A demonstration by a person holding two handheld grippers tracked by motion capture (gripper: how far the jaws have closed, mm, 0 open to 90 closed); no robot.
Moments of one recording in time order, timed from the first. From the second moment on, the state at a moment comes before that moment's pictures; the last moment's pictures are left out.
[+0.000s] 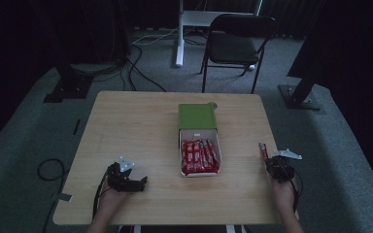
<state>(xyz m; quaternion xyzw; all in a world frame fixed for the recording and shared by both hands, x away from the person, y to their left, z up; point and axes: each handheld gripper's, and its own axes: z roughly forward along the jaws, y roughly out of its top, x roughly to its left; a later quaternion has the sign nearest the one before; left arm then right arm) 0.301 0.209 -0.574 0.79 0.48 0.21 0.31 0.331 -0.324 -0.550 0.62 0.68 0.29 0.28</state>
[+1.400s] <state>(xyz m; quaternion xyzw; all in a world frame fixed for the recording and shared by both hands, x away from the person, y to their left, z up) 0.301 0.209 -0.574 0.79 0.48 0.21 0.31 0.334 -0.323 -0.545 0.61 0.69 0.34 0.20</state>
